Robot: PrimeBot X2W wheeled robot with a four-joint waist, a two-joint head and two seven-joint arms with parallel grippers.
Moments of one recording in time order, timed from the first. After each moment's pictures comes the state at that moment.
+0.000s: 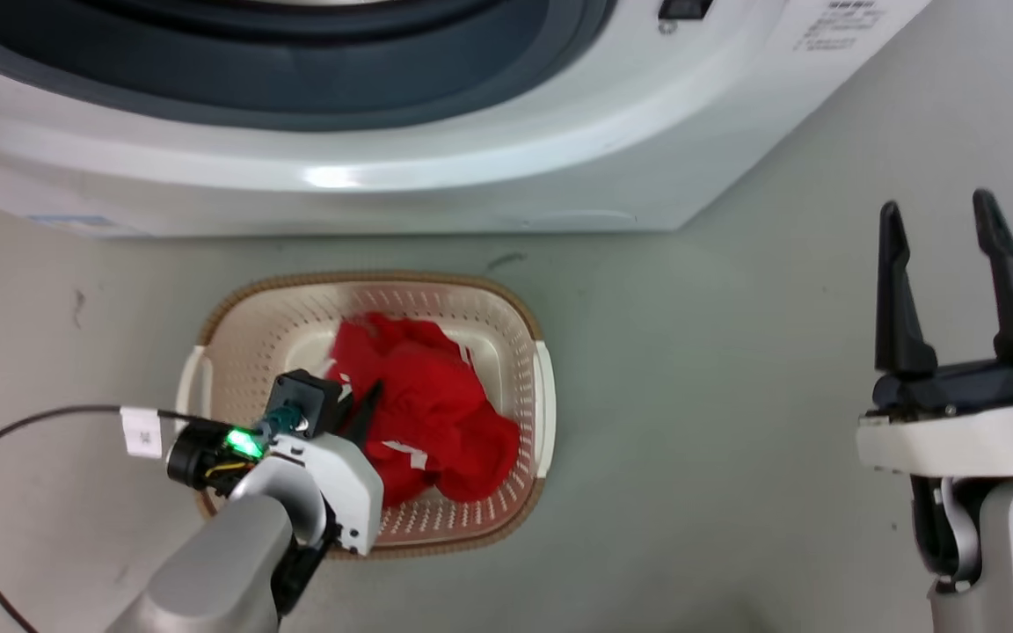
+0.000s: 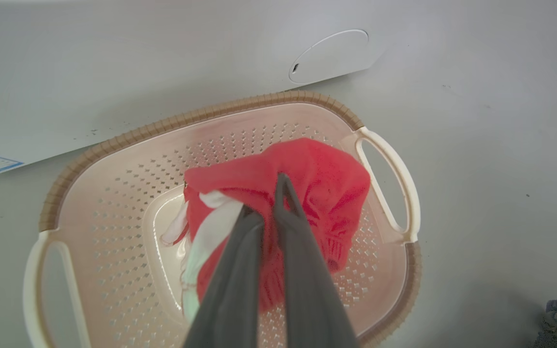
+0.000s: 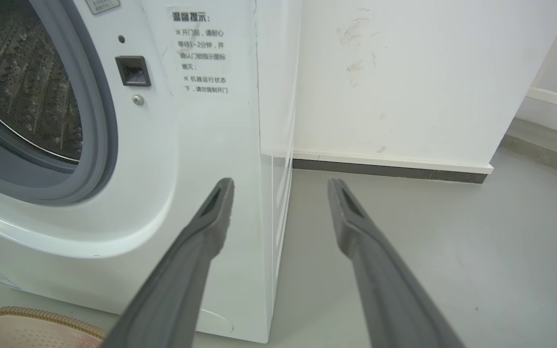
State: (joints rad) left arm -0.53 0.37 -0.76 0.64 -0.61 0.00 -0.17; right arm -0.23 -0.05 -0.05 -0.06 0.02 0.13 -0.26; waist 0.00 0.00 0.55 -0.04
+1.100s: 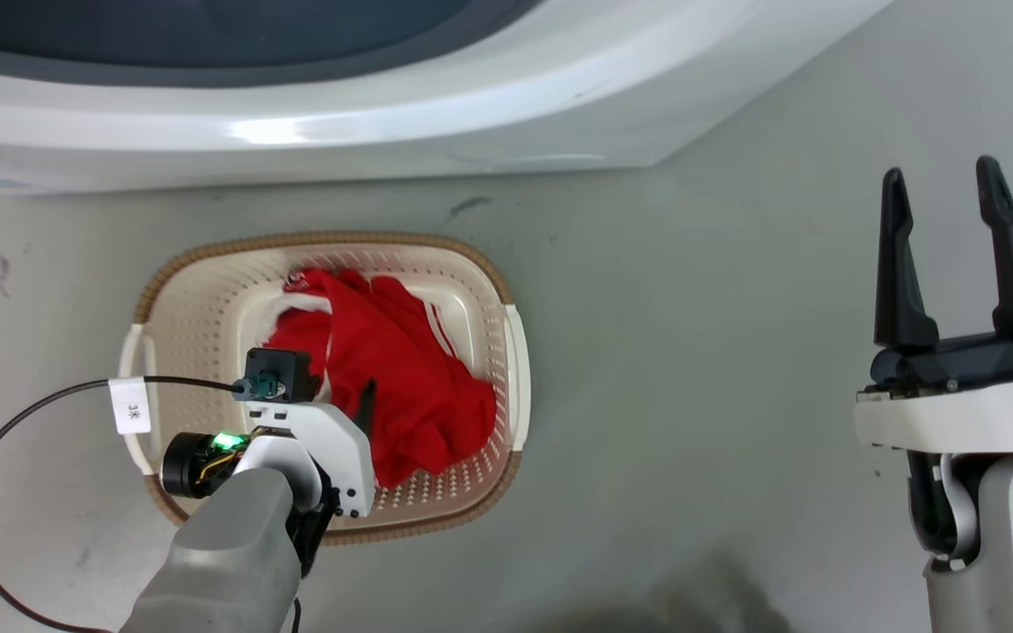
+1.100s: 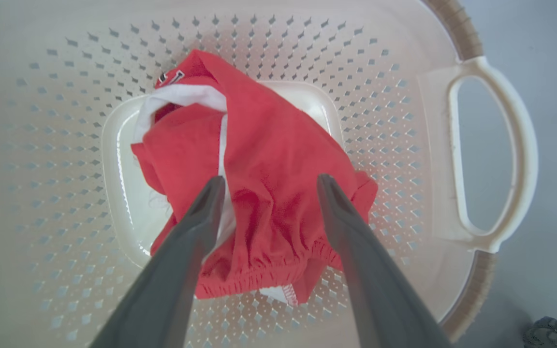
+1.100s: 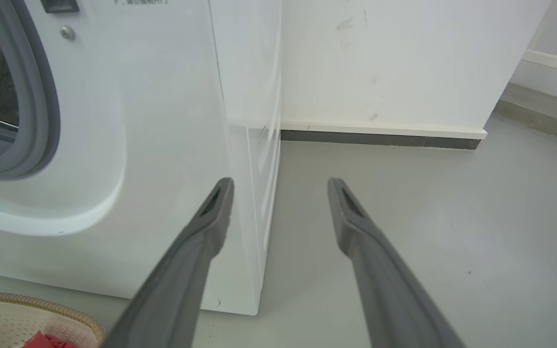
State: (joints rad) left arm -0.76 0.16 -0.71 1.27 -0.73 -0.10 -0.25; right arm -0.30 -0.05 -0.05 -0.04 0.06 0.13 -0.26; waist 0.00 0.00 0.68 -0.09
